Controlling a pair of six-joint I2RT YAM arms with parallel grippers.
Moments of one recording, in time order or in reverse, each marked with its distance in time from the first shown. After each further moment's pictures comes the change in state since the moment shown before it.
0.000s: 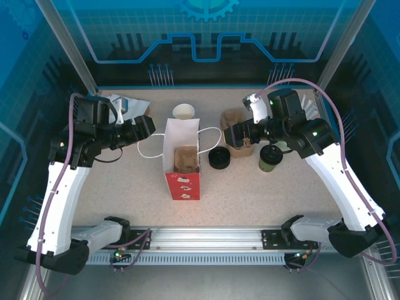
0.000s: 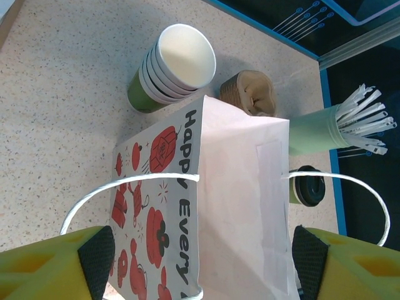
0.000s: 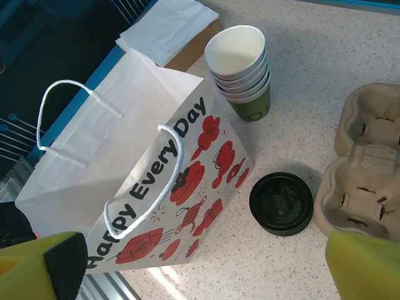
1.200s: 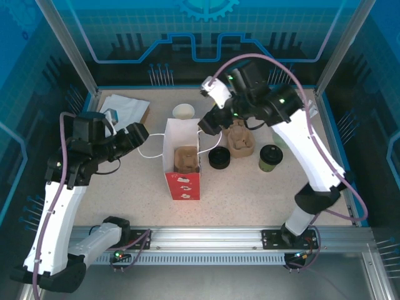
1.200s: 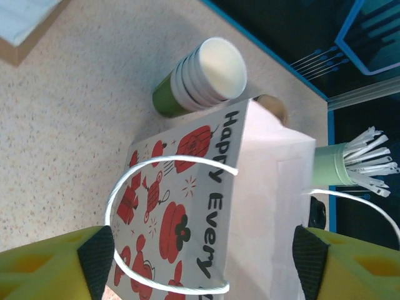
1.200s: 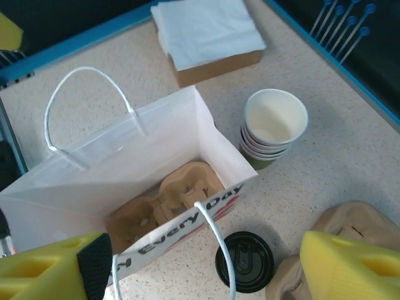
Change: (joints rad) left arm 0.008 -0.162 -0.157 0.066 -0.098 -0.169; right arm 0.190 0.431 0.645 -0.267 0.119 -0.355
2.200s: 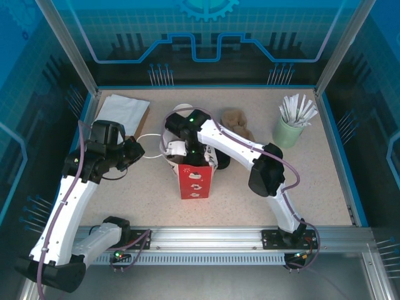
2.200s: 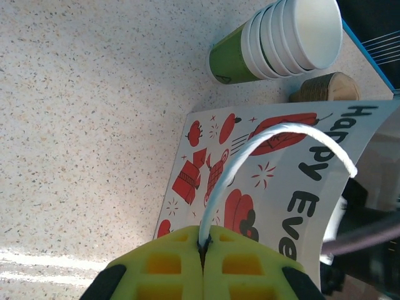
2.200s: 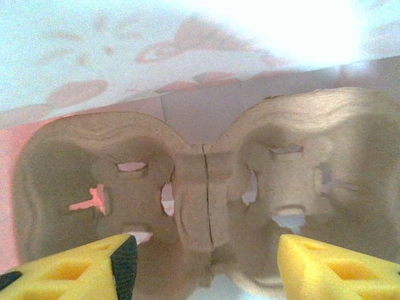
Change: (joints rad) left arm -0.006 0.000 -0.220 0.019 -0.032 -0.085; right arm 0.207 0.515 -0.055 -0.169 0.188 -0.414
